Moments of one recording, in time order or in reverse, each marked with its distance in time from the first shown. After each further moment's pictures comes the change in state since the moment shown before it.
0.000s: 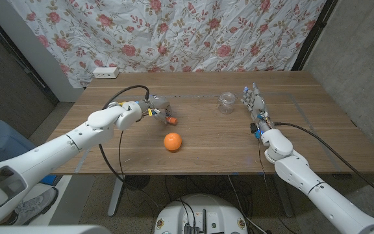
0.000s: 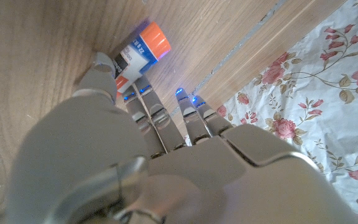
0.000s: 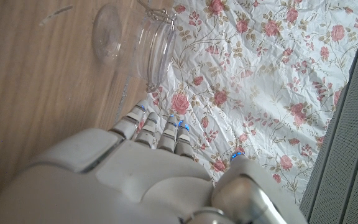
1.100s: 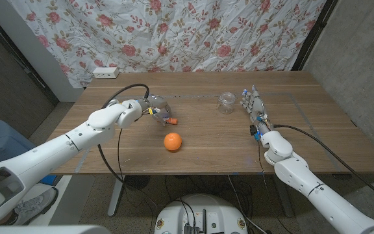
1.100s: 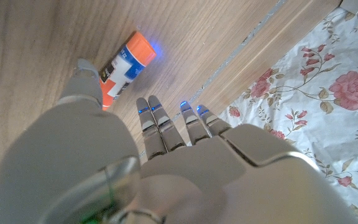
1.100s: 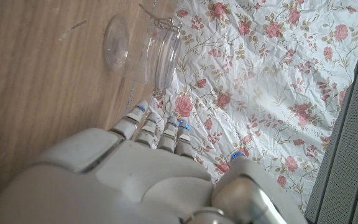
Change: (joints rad) left arm 0.013 0.012 -0.009 -0.078 0.039 0.108 -0.143; left_hand -0.133 -0.093 -0.044 0.014 0.000 -0.402 0.074 -0.011 -0.028 -0.471 0.008 -0.008 -0.009 -0.218 0.007 0.000 0.003 -0.152 0.055 -0.004 0.000; right arm -0.015 -0.002 -0.001 -0.002 0.015 -0.002 0.008; right_hand -0.005 -0.005 0.003 0.003 0.000 0.006 -0.006 0.000 0.000 0.004 -0.004 0.000 0.000 -0.006 0.006 0.000 0.000 -0.004 0.004 0.000 0.000
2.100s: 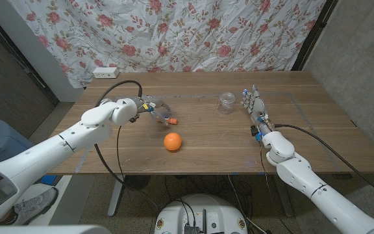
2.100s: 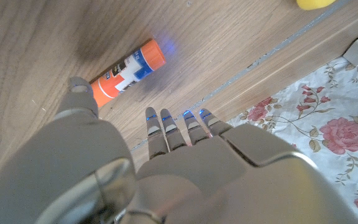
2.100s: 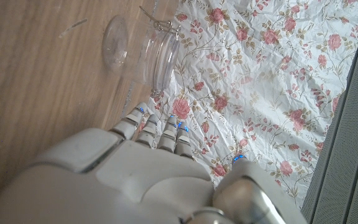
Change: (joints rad) left arm 0.053 0.017 -0.084 -0.035 -0.222 0.052 -0.012; left_hand -0.136 0.028 -0.020 0.029 -0.004 -0.182 0.028 -0.004 -0.005 -0.241 0.090 0.000 -0.005 -0.139 0.004 -0.003 0.000 -0.064 -0.007 0.000 0.000; right arm -0.003 -0.020 0.000 -0.009 -0.014 0.004 0.010; right_hand -0.025 -0.017 0.000 0.000 0.000 -0.035 0.006 0.000 0.000 -0.013 0.005 0.000 0.000 -0.012 -0.020 -0.008 0.002 -0.041 -0.010 -0.008 0.000
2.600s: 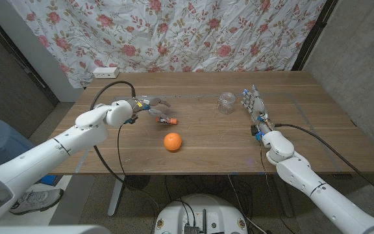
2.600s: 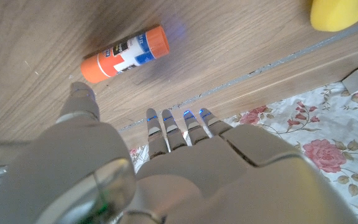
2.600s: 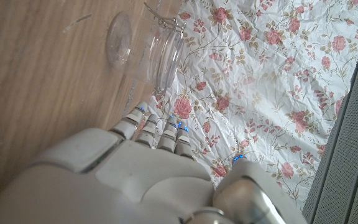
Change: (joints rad) left arm 0.059 -0.001 -0.060 0.025 -0.200 0.004 0.148; left_hand -0.037 0.026 0.003 0.011 0.000 -0.021 0.000 0.000 0.000 -0.014 0.014 0.000 0.000 0.000 0.000 0.000 0.000 0.007 -0.018 0.004 0.000; right arm 0.012 0.005 -0.004 0.028 -0.013 0.004 -0.002; right_hand 0.000 0.000 0.000 0.000 0.000 0.000 0.000 0.000 0.000 0.000 0.000 0.000 0.000 0.000 0.000 0.000 0.000 0.010 -0.009 0.000 0.000
